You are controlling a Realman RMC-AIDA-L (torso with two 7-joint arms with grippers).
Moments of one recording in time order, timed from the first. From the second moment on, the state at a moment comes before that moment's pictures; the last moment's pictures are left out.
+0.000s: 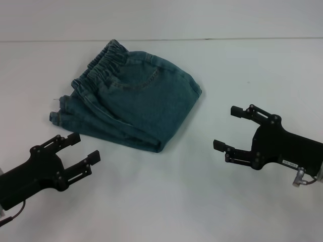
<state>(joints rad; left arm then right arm) -0.29 -2.14 0.39 0.47 1.95 1.59 -0.96 0.36 2.09 -0.92 -0.44 -1.54 -1.44 0.71</state>
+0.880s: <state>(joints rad) -0.31 -2.11 0.39 0.55 2.07 1.70 -1.07 0.37 2.09 -0.95 -0.44 -1.54 -1.42 0.71</state>
